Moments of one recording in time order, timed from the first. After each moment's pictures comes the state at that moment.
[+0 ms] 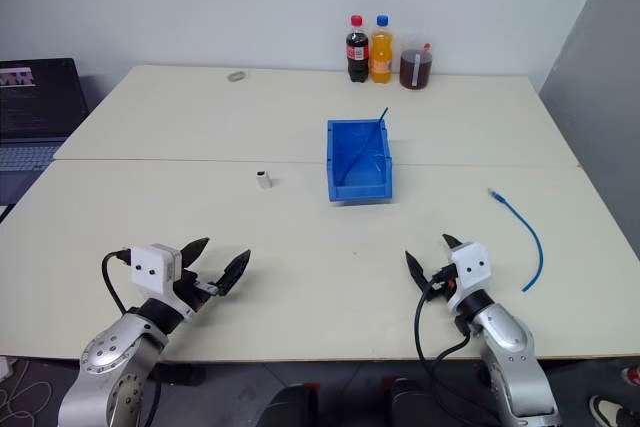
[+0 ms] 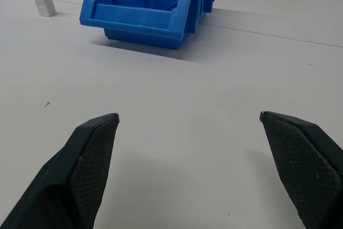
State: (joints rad) left arm 0.15 0.40 0.25 -0.26 -0.35 0.21 -0.50; right arm 0.09 -0.27 0.01 -0.22 0.18 0.10 0.40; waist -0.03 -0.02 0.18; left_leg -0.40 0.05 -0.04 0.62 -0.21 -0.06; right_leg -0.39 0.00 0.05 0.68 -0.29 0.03
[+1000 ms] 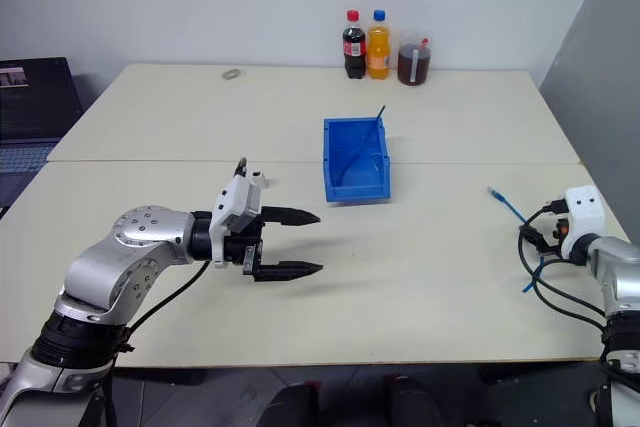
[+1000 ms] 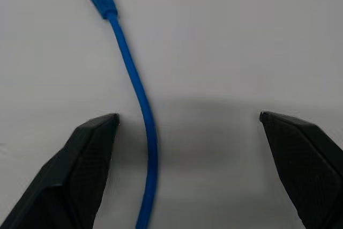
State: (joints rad) left arm -0.46 0.74 -0.12 -0.22 -0.52 0.52 -1.17; right arm -0.43 -0.80 -0.21 0.44 0.21 0.58 0.61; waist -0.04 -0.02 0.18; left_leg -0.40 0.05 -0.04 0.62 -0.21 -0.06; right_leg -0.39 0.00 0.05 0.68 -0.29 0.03
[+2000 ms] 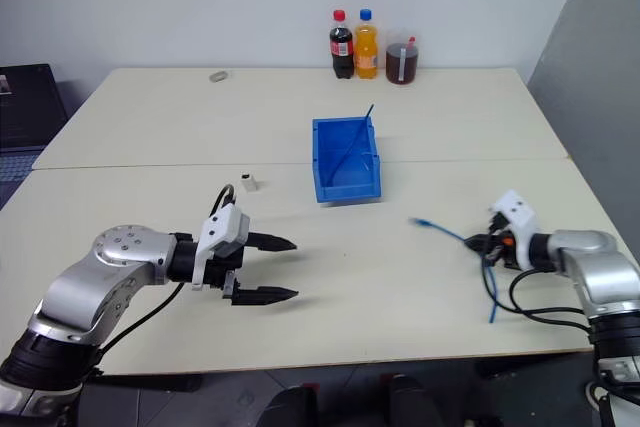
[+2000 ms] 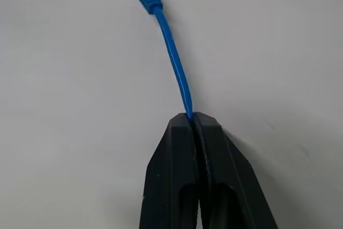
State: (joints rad) left arm -0.28 0.87 -0.09 -0.23 -0.43 0.50 -1.21; right arm -0.40 -0.81 0.08 0.03 0.25 0.57 1.06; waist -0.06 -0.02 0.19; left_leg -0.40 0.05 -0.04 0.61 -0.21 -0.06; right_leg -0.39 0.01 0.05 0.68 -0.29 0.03
